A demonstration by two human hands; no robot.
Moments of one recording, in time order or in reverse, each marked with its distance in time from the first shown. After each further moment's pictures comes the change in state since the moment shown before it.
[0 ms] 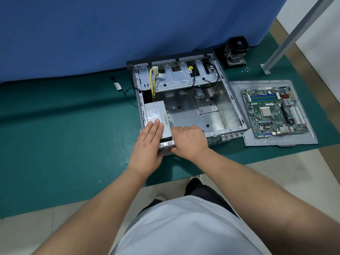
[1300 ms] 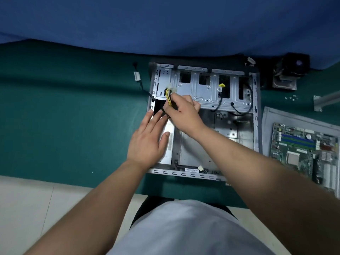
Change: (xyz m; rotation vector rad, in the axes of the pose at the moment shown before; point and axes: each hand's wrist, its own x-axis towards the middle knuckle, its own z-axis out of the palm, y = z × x) left_hand 0.087 -0.003 -0.014 -0.036 0.169 -0.396; right_hand 0.168 0.042 -0.025 1.027 -0.117 0.089
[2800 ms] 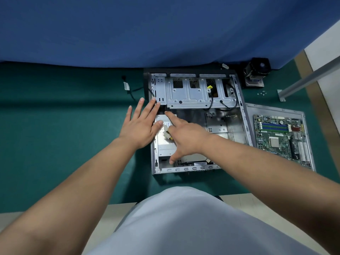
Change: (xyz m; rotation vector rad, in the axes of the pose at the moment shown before) left_hand 0.058 -0.058 -0.041 0.172 -0.265 0.187; right_hand -0.055 -0.037 -0.001 -0.864 -0.506 -0.070
